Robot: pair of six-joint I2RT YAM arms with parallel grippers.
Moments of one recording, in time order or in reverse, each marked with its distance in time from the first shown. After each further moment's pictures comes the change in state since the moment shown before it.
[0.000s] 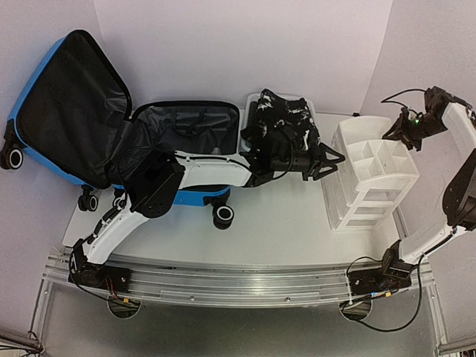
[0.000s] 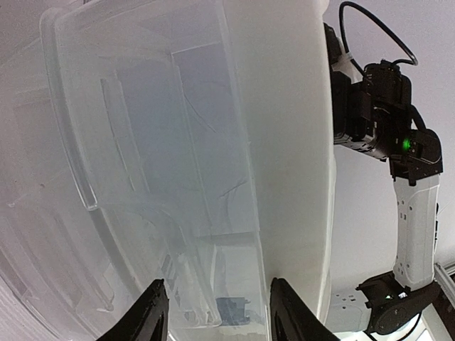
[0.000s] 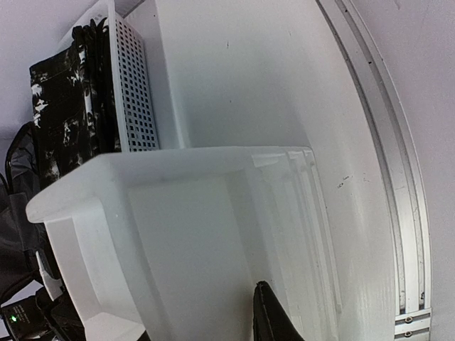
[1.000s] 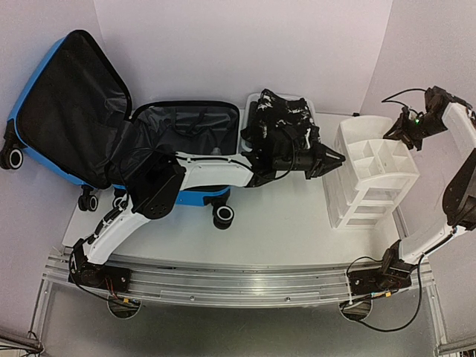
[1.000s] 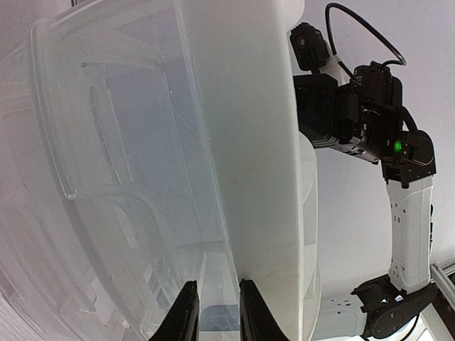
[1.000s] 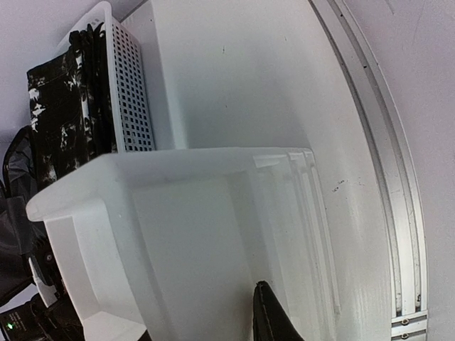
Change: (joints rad) left arm -0.008 0.017 0.039 0.006 -0.021 -0.003; right arm -0.001 0.002 0.002 0.010 0.012 0.000
